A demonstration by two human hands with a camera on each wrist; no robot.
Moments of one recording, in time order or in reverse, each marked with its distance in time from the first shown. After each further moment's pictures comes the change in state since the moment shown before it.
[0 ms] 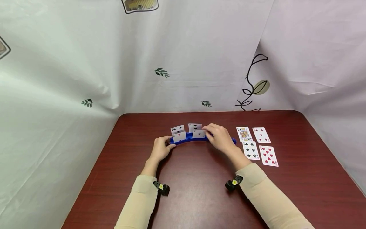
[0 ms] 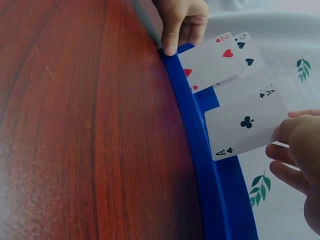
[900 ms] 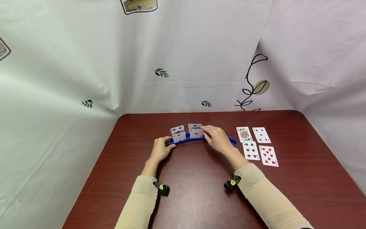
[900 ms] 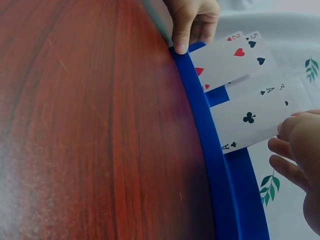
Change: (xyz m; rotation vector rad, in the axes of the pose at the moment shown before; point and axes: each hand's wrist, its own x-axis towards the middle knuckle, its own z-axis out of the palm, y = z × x) left_hand 0.001 -0.001 0.002 -0.003 0.005 0.003; right_hand -0.001 0.002 0.010 0.011 -0.049 -0.013
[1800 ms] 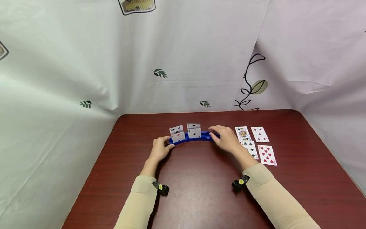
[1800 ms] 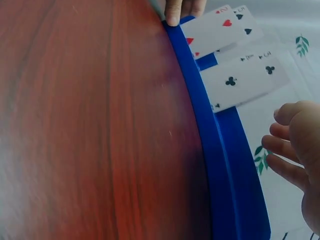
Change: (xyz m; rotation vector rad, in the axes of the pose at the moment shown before) left_hand -0.001 0.002 0.000 0.006 -0.001 -0.004; right_hand -0.019 0.025 -0.021 0.011 -0.005 0.074
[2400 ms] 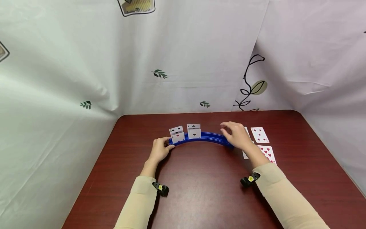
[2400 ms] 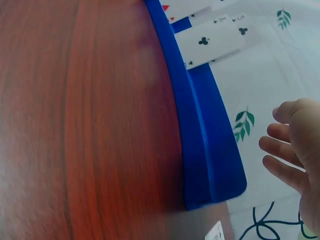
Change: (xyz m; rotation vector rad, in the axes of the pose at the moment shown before) left_hand 0.000 0.001 0.000 0.004 0.000 0.009; right_hand -0.008 0.026 -0.033 -0.020 0.061 0.035
